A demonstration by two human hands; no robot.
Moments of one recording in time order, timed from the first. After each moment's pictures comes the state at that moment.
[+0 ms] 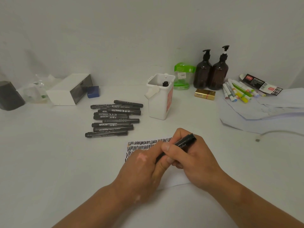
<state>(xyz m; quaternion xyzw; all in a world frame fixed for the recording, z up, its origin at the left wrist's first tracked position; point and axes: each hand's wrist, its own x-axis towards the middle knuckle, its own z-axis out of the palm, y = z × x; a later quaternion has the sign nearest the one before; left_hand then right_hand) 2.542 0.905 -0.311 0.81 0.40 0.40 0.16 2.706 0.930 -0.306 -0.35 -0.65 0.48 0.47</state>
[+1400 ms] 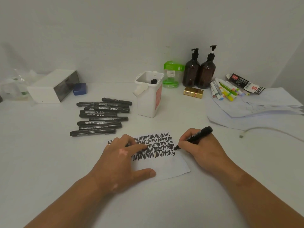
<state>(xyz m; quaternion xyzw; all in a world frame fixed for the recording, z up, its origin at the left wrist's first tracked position) 2.511 0.930 -0.335 0.80 0.57 0.15 0.11 2.777 0.960 -0.328 -0.62 -0.64 0.31 0.34</state>
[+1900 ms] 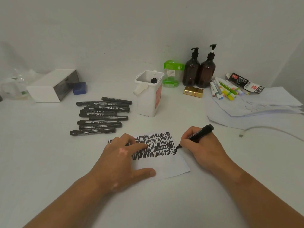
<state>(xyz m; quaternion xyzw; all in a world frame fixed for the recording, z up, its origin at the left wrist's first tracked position) 2.510 0.930 -0.335 0.80 0.57 0.15 0.11 2.776 0.959 -0.327 -0.62 -0.62 0.31 0.35</state>
